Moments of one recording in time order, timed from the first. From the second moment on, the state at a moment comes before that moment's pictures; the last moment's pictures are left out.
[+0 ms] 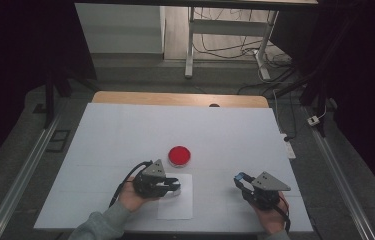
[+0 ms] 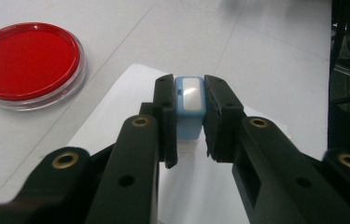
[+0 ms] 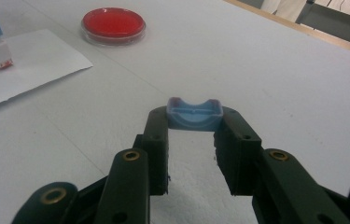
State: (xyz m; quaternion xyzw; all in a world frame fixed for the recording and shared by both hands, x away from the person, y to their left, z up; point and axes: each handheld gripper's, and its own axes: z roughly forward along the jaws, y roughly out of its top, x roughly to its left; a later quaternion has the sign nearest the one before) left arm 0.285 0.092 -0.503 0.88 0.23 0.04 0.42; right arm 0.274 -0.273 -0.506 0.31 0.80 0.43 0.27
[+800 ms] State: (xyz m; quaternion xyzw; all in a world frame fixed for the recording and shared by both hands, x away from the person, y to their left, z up) left arm 0.282 0.087 -0.507 0.89 0.22 0.05 0.40; right arm 0.274 -0.273 -0.505 0.31 0.80 0.43 0.28
